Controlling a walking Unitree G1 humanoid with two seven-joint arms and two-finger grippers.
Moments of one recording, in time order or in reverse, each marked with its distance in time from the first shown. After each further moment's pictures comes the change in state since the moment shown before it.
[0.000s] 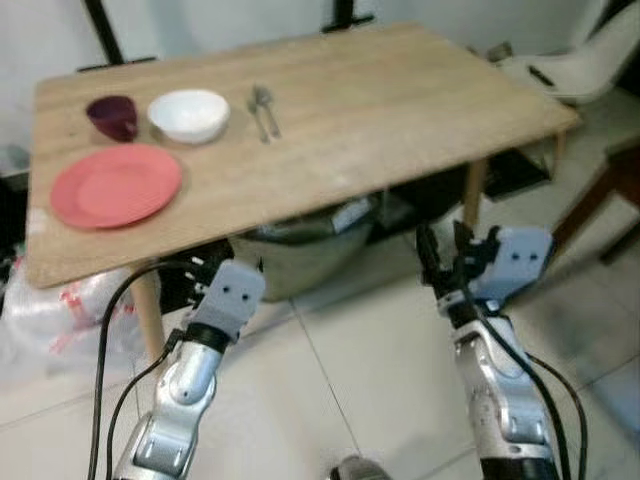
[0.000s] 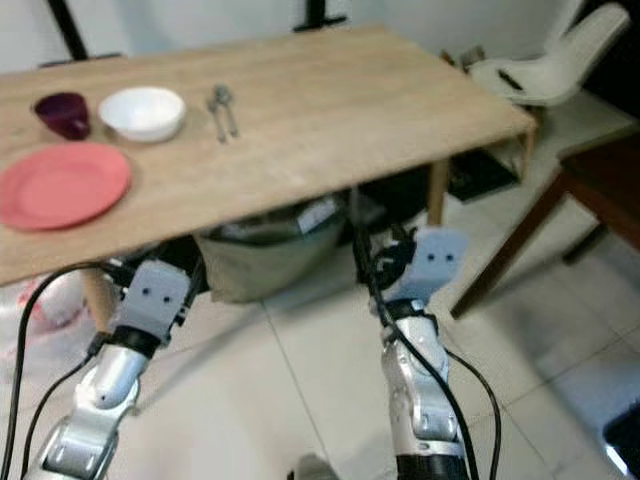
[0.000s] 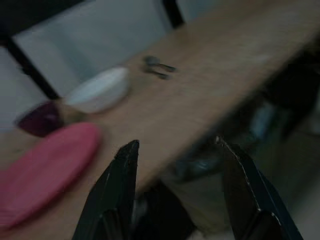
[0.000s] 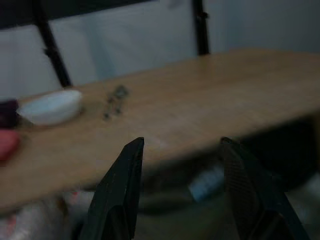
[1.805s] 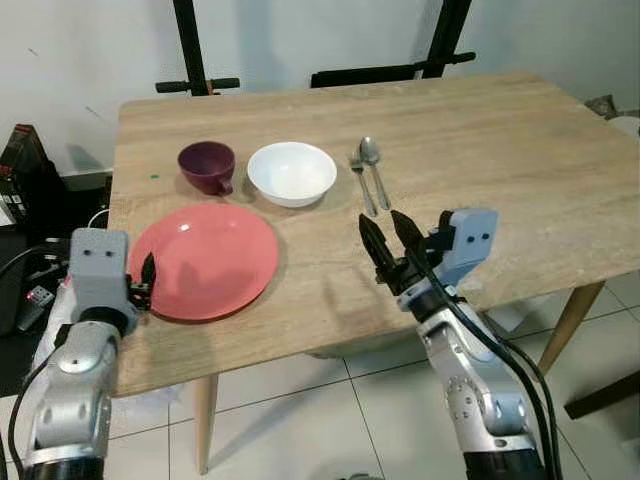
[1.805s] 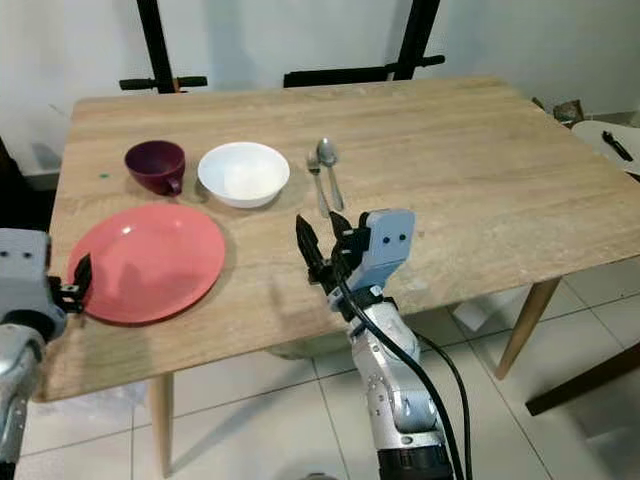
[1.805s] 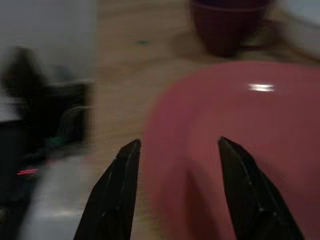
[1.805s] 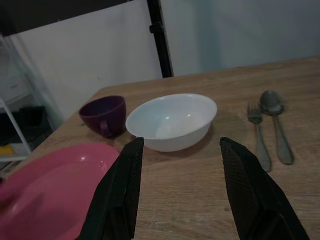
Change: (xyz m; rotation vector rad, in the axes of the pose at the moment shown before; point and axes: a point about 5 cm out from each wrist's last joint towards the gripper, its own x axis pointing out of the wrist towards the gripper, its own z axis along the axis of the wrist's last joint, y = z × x) left arm -0.005 0.104 -0.051 -0.405 0.347 0.137; right arm 0.006 0.046 -0.004 0.063 0.111 0.286
